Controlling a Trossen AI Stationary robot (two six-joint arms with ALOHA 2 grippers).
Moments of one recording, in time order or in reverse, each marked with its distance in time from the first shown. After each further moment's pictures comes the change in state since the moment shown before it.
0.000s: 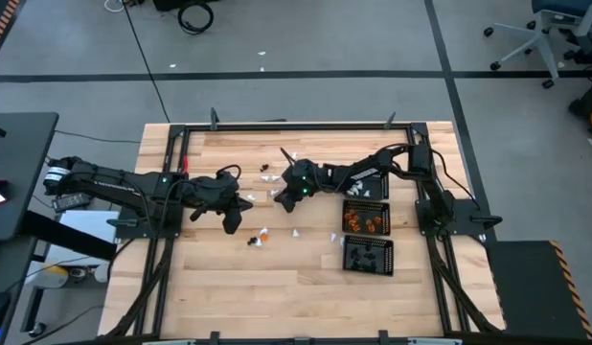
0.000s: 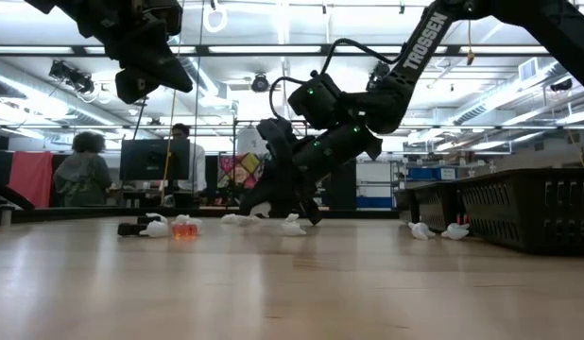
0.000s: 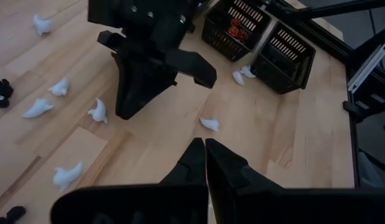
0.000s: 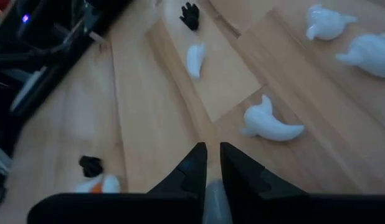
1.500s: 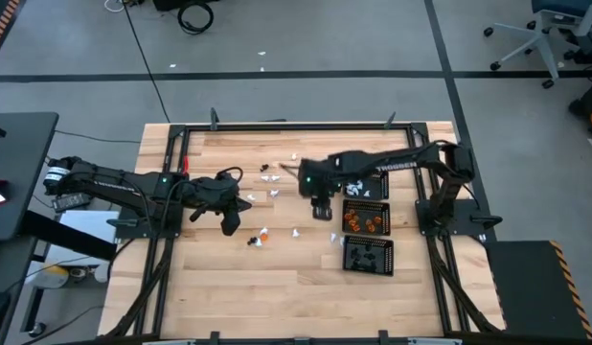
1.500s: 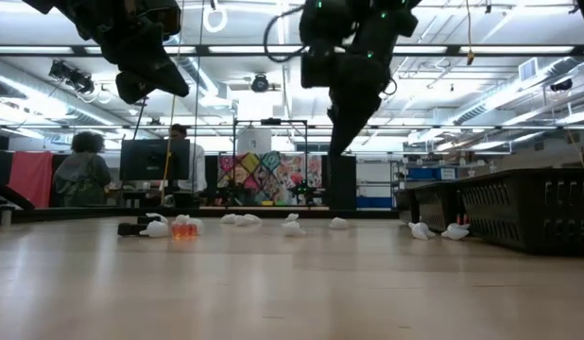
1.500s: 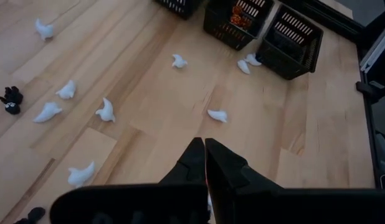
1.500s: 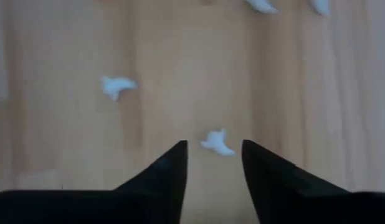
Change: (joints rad) left arm -0.001 0.000 0.000 -0.030 0.000 0.085; right arm 0.107 -0.341 0.250 -1.166 0.255 -0.635
